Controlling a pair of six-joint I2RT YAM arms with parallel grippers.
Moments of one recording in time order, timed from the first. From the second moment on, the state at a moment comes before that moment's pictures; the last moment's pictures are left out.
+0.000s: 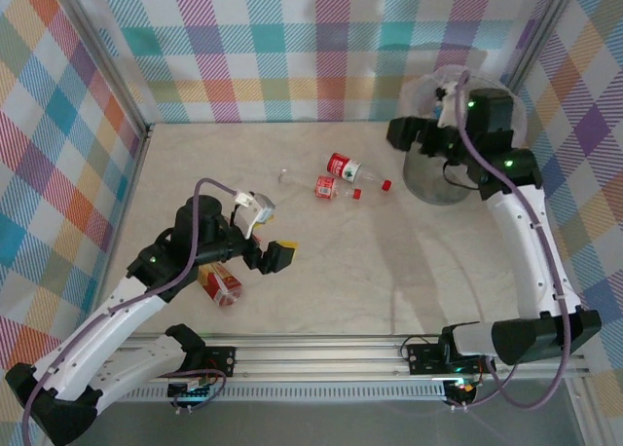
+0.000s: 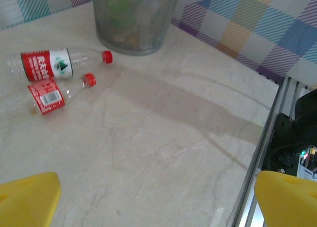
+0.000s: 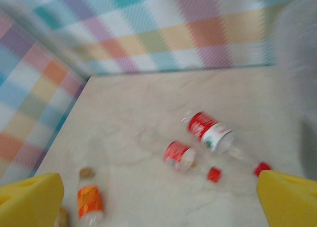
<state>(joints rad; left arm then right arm) -0.63 0.84 0.90 -0.50 0.38 -0.03 0.19 1.32 1.60 -0.76 -0.41 0.27</state>
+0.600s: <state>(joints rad) -0.62 0.76 0.85 -0.42 0.41 -0.03 0.48 1.56 1.53 -0.79 -0.42 0.08</state>
